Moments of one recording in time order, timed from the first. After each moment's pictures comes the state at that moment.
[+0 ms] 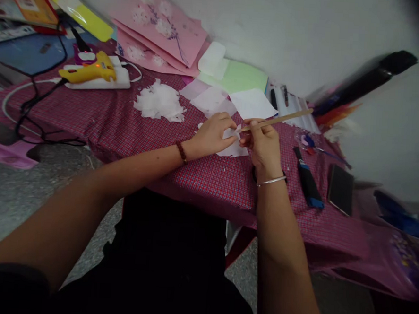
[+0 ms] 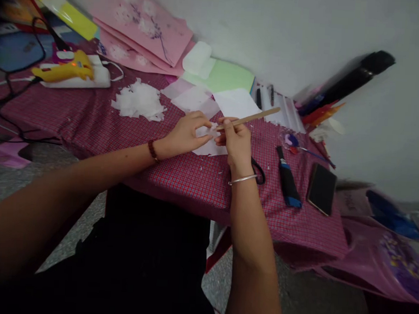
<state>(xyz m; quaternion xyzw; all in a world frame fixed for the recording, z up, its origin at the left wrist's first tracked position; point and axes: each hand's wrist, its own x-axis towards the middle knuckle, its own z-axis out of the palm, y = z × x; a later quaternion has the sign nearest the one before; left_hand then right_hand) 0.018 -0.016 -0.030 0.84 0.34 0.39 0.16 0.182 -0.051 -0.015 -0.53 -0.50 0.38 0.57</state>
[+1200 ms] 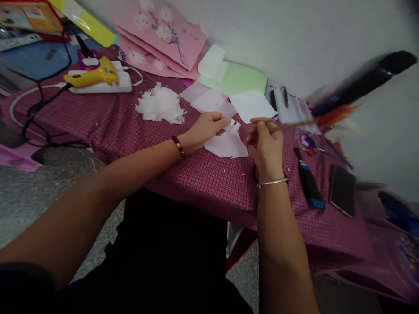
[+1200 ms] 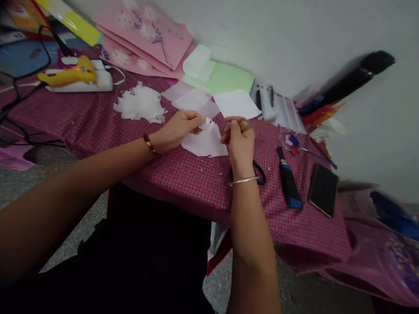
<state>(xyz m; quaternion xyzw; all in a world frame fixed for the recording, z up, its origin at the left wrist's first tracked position) 0.017 -0.009 -0.018 0.57 0.38 0.46 0.57 0.185 -0.047 -0.014 -0.52 -0.50 0.34 0.61</state>
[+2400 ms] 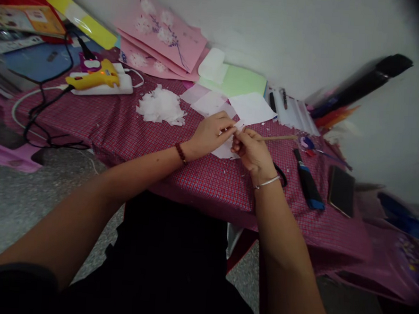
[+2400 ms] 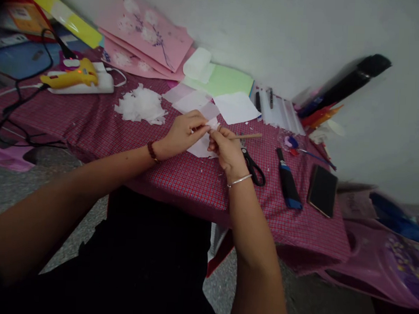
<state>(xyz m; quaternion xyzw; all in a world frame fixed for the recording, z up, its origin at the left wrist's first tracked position) 0.009 -0.018 -0.020 0.83 0.32 0.43 0.19 0.166 -0.054 -0.016 -0.50 -0.47 0.52 0.51</state>
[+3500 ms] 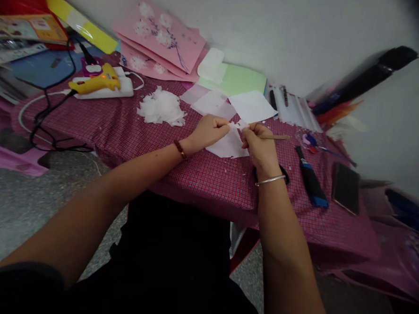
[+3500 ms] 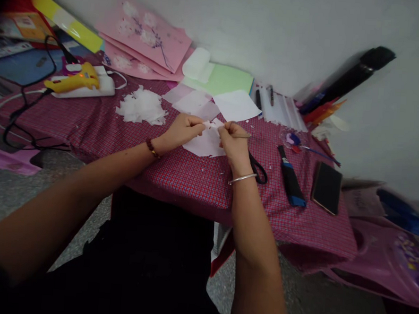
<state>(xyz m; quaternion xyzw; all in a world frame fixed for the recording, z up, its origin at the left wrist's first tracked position) 0.011 -0.008 -0.021 0.75 0.40 0.40 0.33 0.179 -0.045 -0.018 -0.56 -0.53 0.34 0.54</state>
